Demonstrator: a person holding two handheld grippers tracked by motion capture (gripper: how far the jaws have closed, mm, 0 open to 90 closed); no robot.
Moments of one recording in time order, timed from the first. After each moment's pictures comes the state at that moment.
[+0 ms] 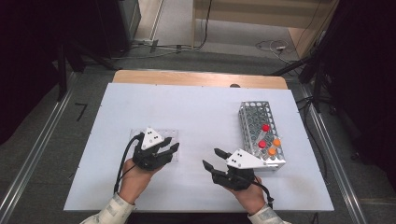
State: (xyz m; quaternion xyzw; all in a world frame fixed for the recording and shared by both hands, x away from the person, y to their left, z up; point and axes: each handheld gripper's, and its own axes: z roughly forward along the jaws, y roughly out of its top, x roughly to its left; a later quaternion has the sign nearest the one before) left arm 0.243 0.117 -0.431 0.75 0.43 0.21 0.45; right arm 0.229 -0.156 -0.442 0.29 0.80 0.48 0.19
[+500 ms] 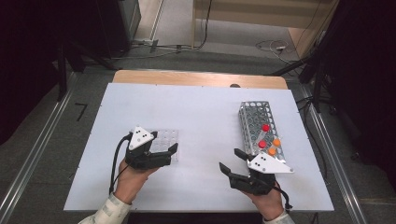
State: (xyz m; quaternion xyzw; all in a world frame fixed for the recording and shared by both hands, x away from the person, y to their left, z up) left arm 0.239 0.135 -0.427 0.71 0.46 0.22 0.48; right arm 0.215 -0.201 -0.426 0.32 0.78 0.50 0.20
